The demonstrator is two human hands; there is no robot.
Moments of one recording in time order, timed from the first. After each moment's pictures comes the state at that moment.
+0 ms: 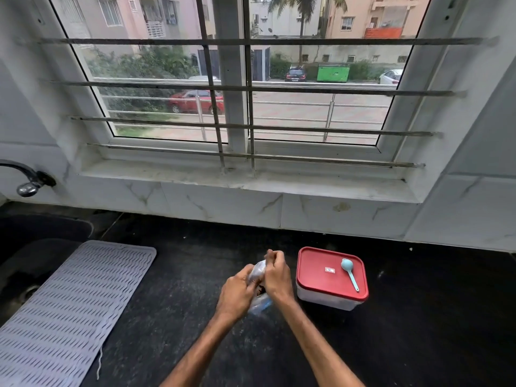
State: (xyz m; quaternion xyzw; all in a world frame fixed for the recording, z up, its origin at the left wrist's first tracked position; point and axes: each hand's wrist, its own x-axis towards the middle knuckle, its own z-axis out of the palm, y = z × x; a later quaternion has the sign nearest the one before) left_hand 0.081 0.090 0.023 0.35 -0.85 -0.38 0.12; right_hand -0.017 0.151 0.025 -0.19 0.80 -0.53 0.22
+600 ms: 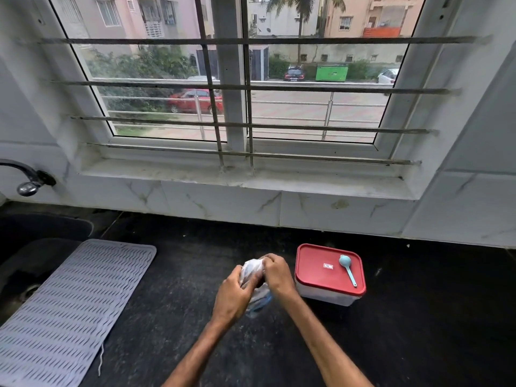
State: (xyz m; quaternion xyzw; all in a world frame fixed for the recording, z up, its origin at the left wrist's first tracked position) left_hand 0.097 0.096 0.013 0.35 -0.81 -0.44 0.18; right_hand -0.023 0.153 0.026 -0.22 0.79 -0.51 0.26
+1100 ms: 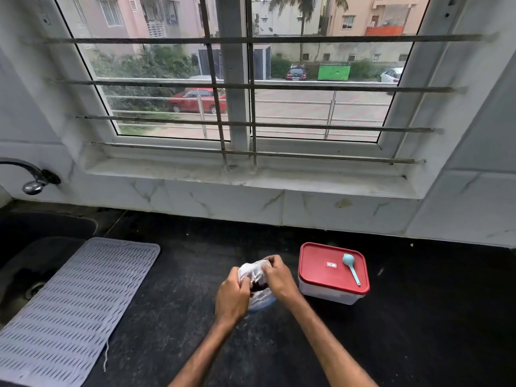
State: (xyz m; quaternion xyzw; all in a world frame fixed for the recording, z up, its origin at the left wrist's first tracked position) left_hand 0.098 0.096 0.004 0.43 -0.79 -0.40 0.20; right_hand -0.018 0.161 0.017 -0.24 0.81 -0.46 0.28
